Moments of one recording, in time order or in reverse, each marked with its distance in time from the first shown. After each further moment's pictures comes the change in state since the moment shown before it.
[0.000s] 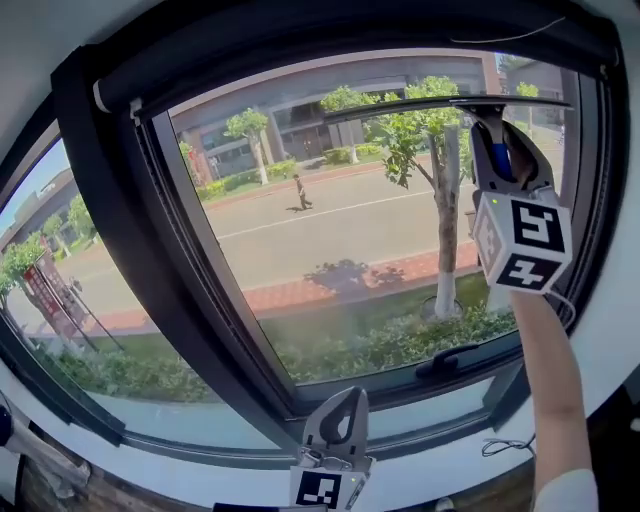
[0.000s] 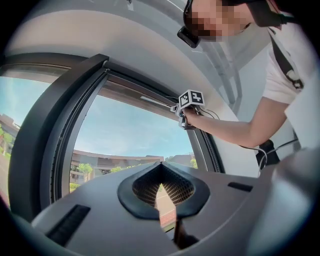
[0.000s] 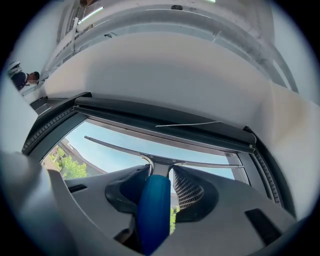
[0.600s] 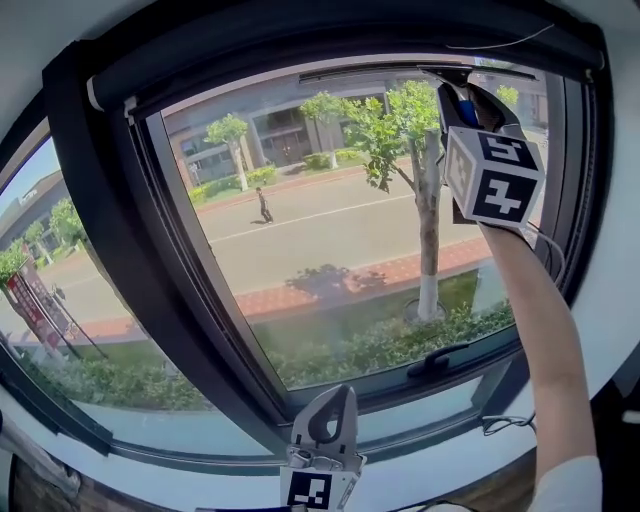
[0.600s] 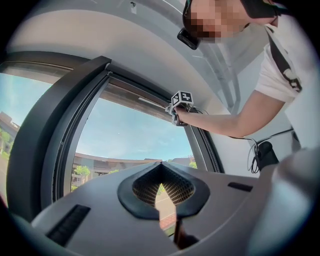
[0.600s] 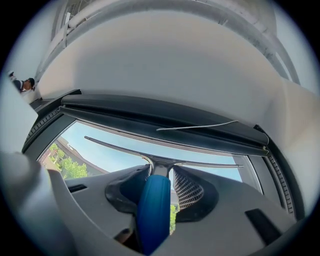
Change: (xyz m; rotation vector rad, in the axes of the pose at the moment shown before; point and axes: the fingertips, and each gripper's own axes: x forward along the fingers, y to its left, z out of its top) left arm 0.001 0.016 0.019 0.010 -0.064 -0.020; right arm 0.063 0.012 0.026 0.027 0.035 0.000
